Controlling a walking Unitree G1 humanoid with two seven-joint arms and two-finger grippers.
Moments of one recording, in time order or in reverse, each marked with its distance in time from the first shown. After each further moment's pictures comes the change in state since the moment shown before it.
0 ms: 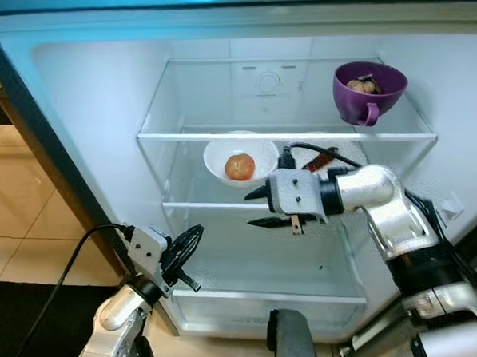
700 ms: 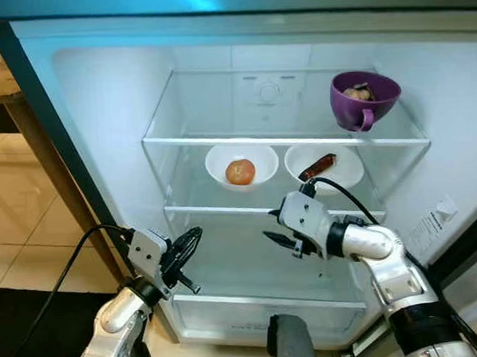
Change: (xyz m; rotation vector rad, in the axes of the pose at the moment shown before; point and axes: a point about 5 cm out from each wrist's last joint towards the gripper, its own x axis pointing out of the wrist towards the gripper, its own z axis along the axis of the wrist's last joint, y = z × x) left arm -0.006 -0.001 -0.013 -0.011 0.035 0.015; right arm 0.013 0.042 -0.053 0.361 0.111 -0.444
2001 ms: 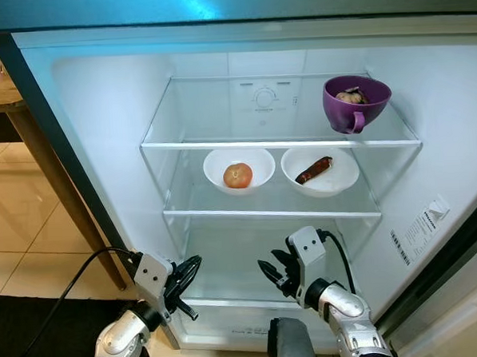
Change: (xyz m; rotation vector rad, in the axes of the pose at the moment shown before) left arm -0.018 -0.007 -0.035 -0.023 0.134 -0.011; right arm 0.010 0.084 -0.078 0.596 0.056 -0.132
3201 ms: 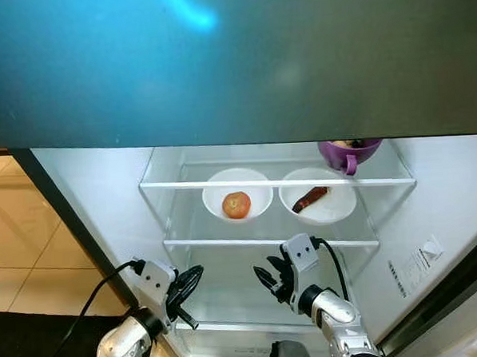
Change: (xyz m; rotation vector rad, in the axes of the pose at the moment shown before) left arm -0.005 -0.004 -0.014 -0.020 0.052 -0.025; right arm 0.007 0.006 -0.011 0.007 0.004 -0.015
